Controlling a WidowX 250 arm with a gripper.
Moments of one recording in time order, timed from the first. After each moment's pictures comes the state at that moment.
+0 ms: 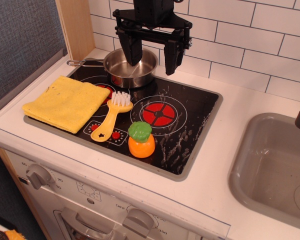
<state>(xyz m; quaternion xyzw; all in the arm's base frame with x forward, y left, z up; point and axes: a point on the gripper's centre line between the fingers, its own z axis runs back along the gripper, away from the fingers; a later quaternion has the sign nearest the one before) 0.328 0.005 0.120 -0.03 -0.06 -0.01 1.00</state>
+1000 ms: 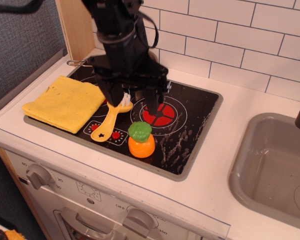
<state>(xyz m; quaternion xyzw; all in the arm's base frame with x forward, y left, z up) 0.276 0.009 0.089 -0.05 -0.11 0.02 0.99</state>
